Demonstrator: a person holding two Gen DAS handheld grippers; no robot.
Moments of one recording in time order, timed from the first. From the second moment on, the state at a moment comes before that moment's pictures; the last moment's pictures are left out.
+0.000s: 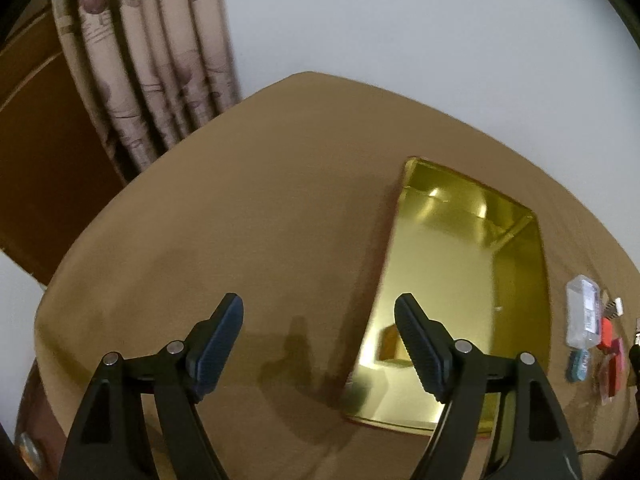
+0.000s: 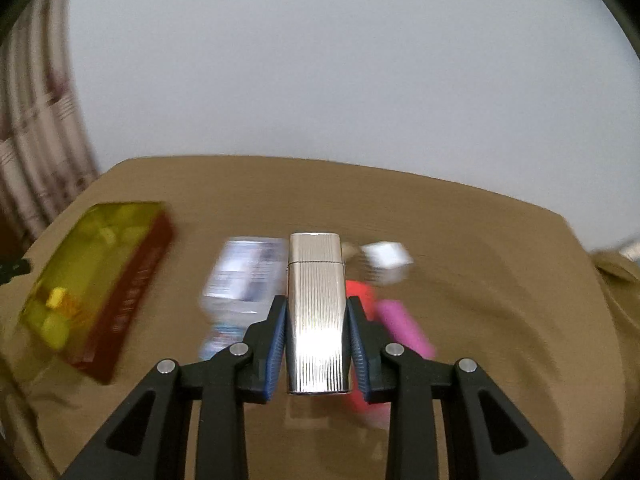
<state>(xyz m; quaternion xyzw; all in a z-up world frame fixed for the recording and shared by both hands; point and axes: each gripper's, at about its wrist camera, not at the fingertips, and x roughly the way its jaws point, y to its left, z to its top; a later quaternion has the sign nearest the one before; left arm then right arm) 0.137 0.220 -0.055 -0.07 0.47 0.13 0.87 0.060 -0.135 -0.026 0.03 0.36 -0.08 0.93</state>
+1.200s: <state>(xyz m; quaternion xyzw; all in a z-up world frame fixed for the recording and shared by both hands) 0.140 0.238 -0.059 -0.08 0.48 0.15 0.86 0.201 0.074 -0.095 -0.12 0.49 0.08 0.86</state>
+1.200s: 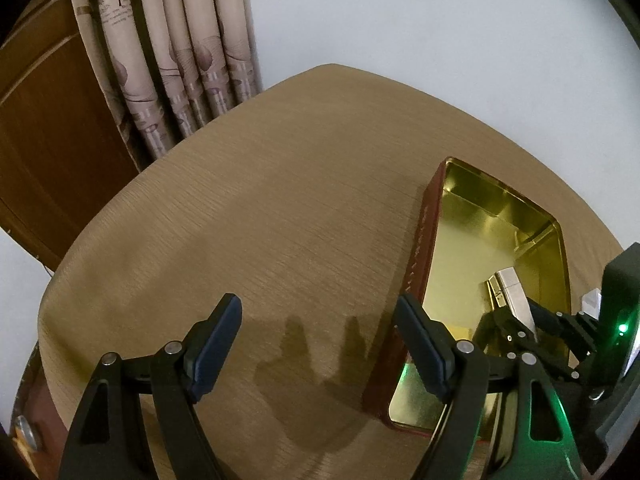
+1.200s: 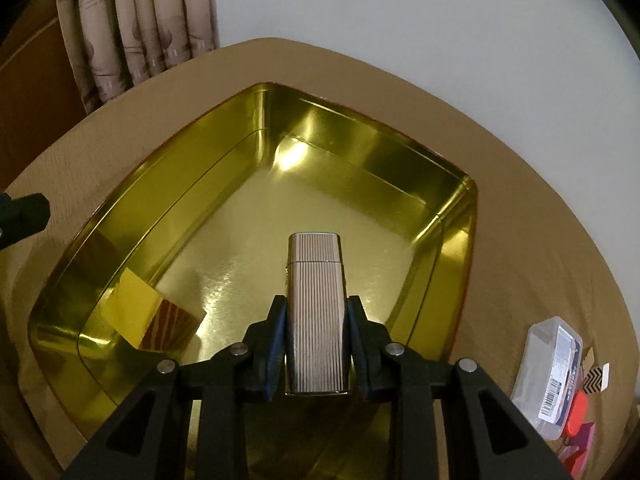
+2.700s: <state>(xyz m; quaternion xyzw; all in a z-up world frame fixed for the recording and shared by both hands) 0.135 0.215 -0.059 -0.03 0.47 0.12 0.87 0.057 -0.180 -0.036 0.04 0.42 -0.09 0.90</state>
